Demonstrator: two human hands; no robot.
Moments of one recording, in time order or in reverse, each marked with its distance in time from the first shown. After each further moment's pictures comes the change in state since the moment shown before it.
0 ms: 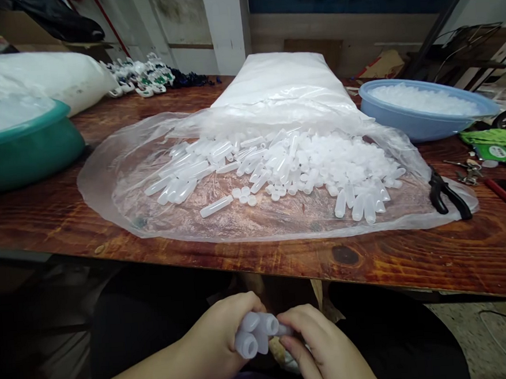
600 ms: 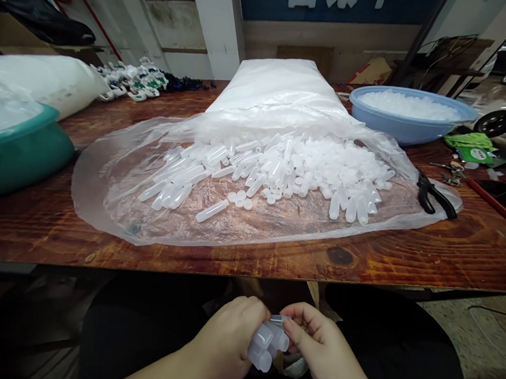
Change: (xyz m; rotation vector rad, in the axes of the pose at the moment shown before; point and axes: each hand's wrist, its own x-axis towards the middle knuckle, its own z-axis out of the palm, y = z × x) left_hand 0.013 -0.005 0.013 0.346 -0.084 0.107; right_hand 0.008 0.013 0.020 0.592 0.123 0.511
